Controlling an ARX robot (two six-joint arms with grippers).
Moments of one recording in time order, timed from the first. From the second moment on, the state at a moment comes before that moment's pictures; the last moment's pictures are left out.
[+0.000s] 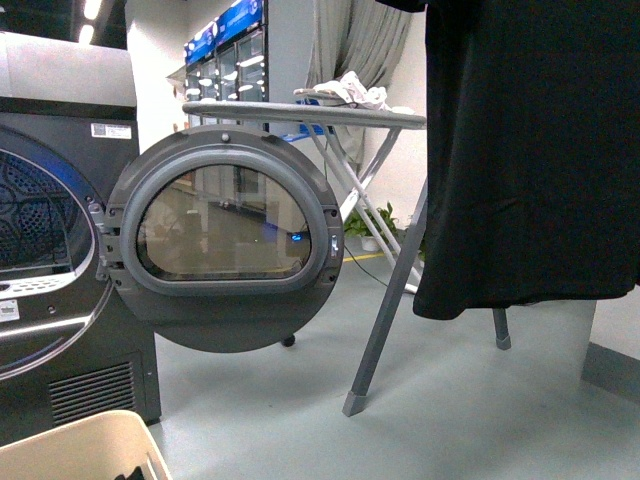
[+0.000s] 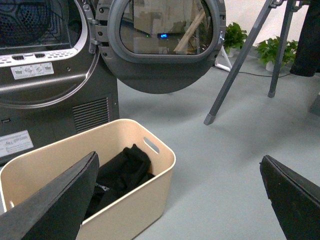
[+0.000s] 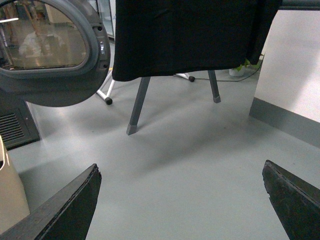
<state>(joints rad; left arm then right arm) 0.00 0.00 0.02 0.00 0.00 0.00 0.00 0.00 0.01 0.00 0.00 0.00</state>
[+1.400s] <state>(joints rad) 0.00 0.00 0.02 0.00 0.00 0.00 0.00 0.00 0.01 0.00 0.00 0.00</state>
